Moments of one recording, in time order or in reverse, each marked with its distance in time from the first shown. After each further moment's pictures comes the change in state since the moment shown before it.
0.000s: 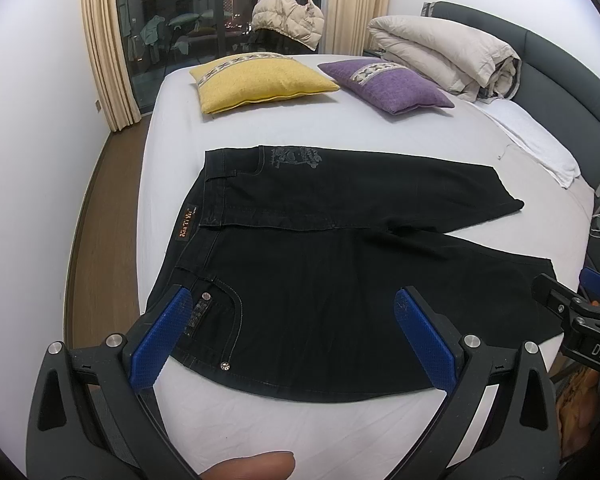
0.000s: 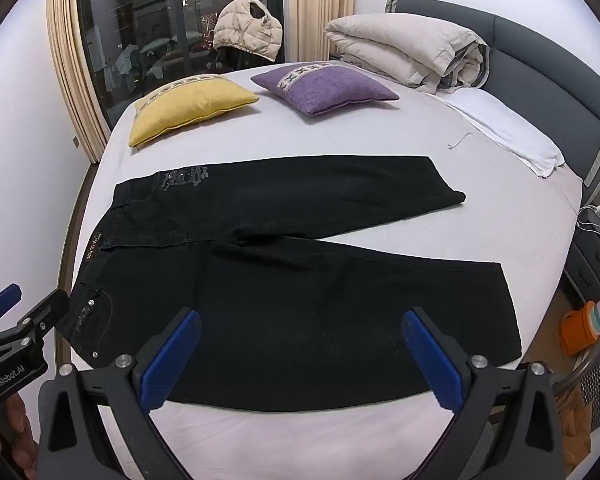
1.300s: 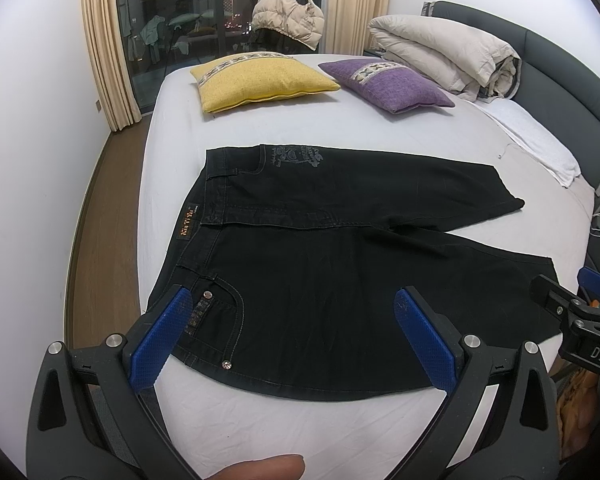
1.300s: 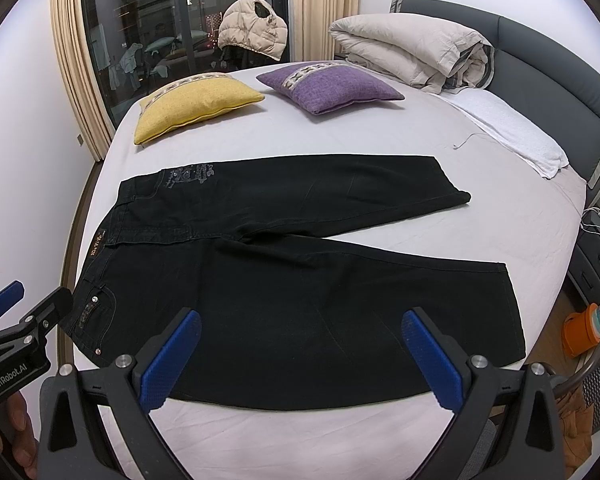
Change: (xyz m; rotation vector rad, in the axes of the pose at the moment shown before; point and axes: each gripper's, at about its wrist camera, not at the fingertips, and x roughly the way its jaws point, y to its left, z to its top) left arm 0.000 0.001 -0.001 0.000 0.002 0.003; right arm 0.001 0.005 0.000 -0.001 0.001 0.003
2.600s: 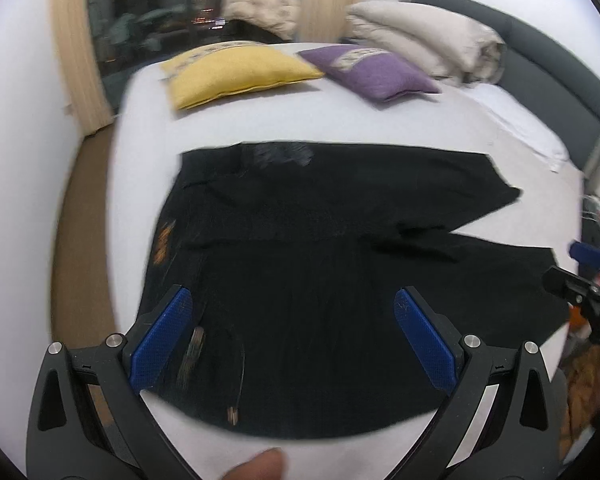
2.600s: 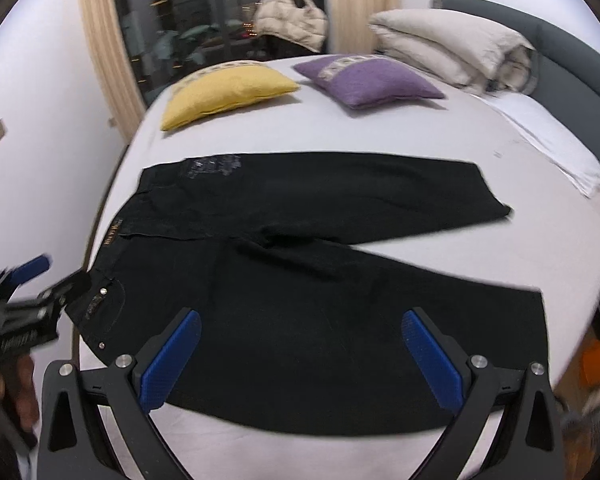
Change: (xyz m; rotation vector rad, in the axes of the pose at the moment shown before) left arm 0.065 0.031 0.033 0.086 0.043 -0.149; right arm 0.049 -0.004 0.024 -0.117 0.016 0.172
